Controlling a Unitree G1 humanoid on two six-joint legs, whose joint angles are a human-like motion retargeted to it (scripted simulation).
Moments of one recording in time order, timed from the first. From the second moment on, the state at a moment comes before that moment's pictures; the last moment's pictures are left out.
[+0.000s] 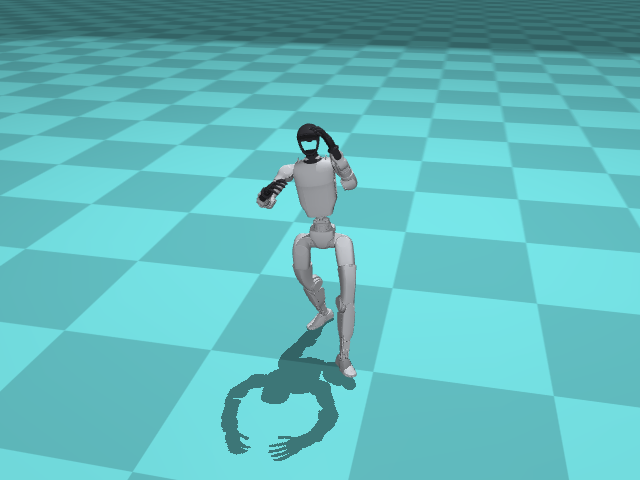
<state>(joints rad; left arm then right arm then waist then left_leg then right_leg) -1.22 0.48 0.02 0.20 0.18 -0.46 0.02 -0.70 -0.67 0.16 0.25 -0.08 -0.49 0.14 0.07 0.09 -0.15 -0.60 0.17 0.46 0.29 0.06 0.02 0.25 -0.07 -0.65 0.15 -0.37 0.18</state>
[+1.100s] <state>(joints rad) -1.29 0.70 -0.18 1.35 0.92 -0.02 0.60 0.75 -0.16 -0.24 0.19 0.92 -0.17 0.47 -0.65 0.10 0.20 0.09 -0.04 0.04 0.14 -0.17 0.14 -0.61 -0.02 -0.24 0.00 0.00 0.07</state>
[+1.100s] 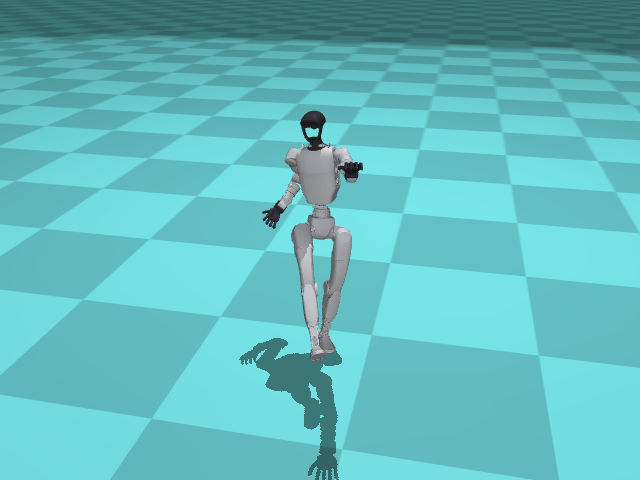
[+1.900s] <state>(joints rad) 0.57 0.16 -0.08 0.34 -0.85 -0.14 -0.63 -1.51 -0.60 0.15 1.29 -0.77 -0.20 -0.55 0.05 -0.06 -0.04 -0.67 -0.03 0.17 0.42 -0.23 0.00 0.23 0.08 -0.27 0.09 -0.14 0.12</state>
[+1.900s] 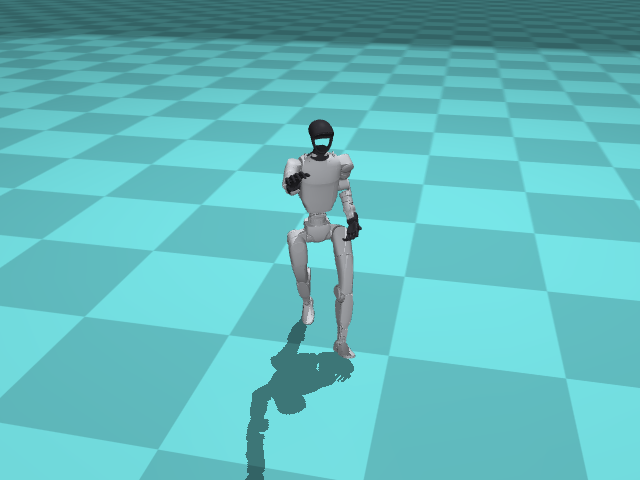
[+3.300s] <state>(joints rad) 0.07 0.30 0.13 1.36 0.15 -0.01 -0.36 0.03 -0.39 -0.04 0.71 0.09 -0.38 0.34 -0.20 0.06 0.01 -0.66 0.23 0.36 1.03 0.06 0.02 0.02 0.09 -0.27 0.12 -0.11 -0.20</state>
